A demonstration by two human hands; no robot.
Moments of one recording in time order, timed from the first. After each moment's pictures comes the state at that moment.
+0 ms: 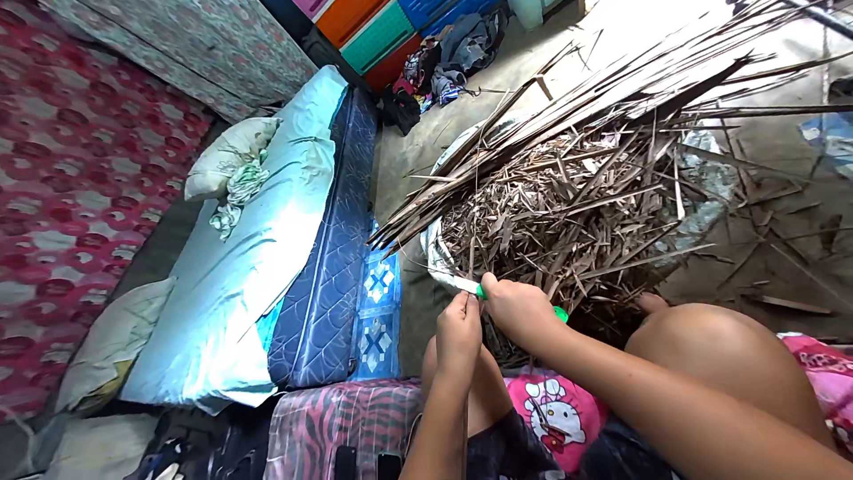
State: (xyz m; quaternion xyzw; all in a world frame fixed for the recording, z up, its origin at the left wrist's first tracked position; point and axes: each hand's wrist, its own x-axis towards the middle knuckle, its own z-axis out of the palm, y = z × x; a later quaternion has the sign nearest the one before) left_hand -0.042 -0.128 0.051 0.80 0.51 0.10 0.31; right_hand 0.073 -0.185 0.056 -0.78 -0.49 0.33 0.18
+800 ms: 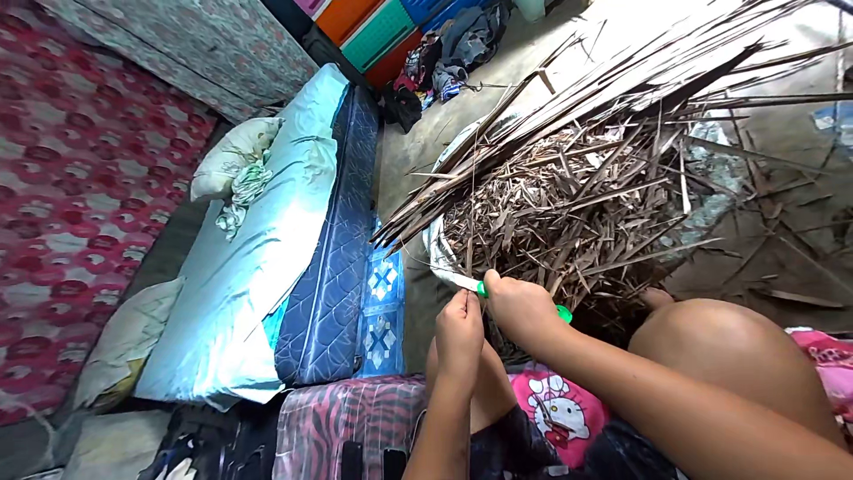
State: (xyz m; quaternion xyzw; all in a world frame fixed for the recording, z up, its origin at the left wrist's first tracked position) left_hand -0.041 -0.135 0.058 0.82 0.50 0.14 0.23; right_hand 0.069 -0.188 0.071 -0.79 -0.47 0.34 0.16
